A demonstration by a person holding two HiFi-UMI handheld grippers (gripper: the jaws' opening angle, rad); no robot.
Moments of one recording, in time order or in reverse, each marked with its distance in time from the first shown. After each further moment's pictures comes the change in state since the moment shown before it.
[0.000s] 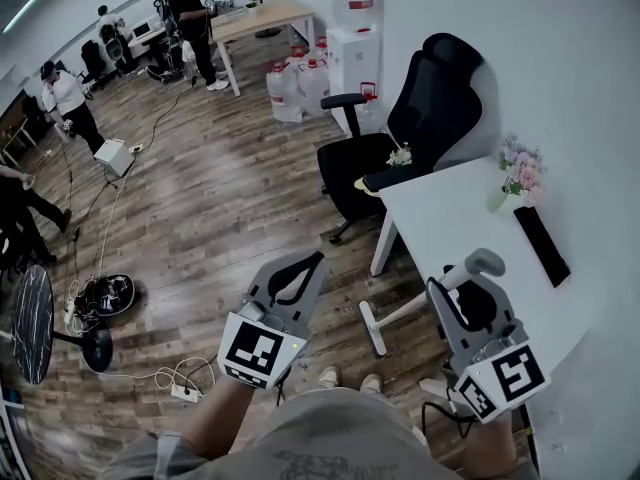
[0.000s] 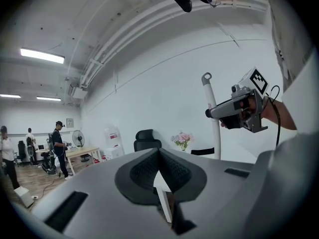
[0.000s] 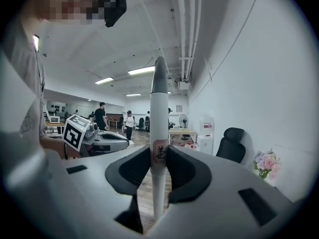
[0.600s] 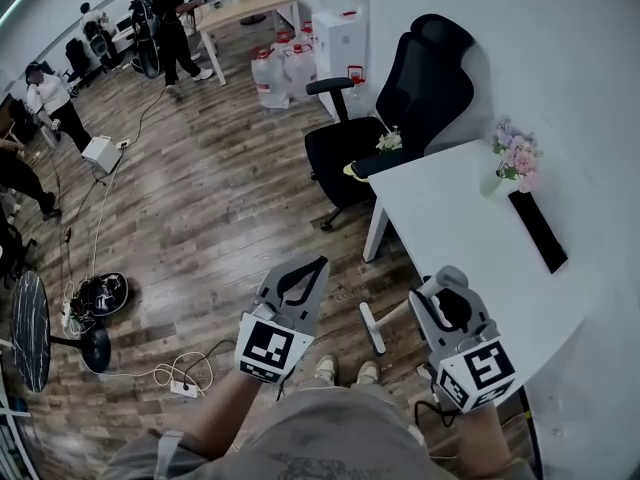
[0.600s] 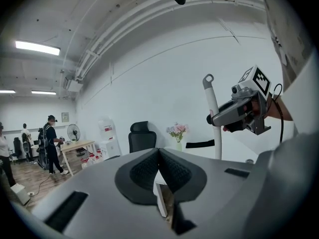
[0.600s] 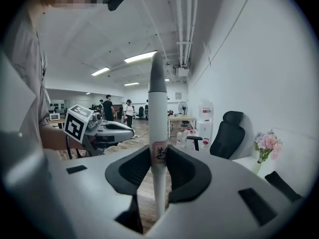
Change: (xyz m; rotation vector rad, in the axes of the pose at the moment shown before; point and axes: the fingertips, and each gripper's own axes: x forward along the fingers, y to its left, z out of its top) left arm 0.029 -0.021 -0.053 0.000 0.066 -0.051; right arm 0.013 -0.005 -0.078 0.023 0.154 -0.001
